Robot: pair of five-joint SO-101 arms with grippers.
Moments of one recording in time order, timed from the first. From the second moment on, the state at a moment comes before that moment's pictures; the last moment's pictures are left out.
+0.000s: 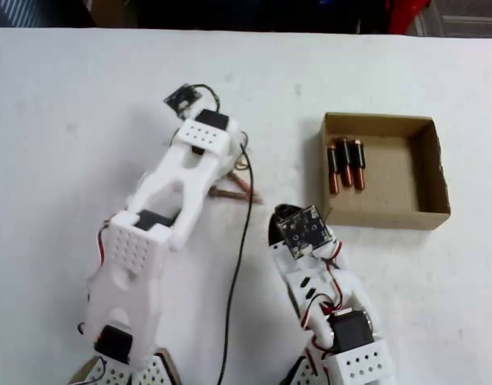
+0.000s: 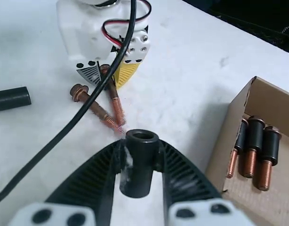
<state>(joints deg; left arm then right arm) 14.5 46.5 -26.5 68.9 65.5 -20.0 -101.8 96.4 41.1 17.4</state>
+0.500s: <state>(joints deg) 13.4 48.7 -30.1 68.6 62.8 -20.0 -101.9 96.4 41.1 17.4</state>
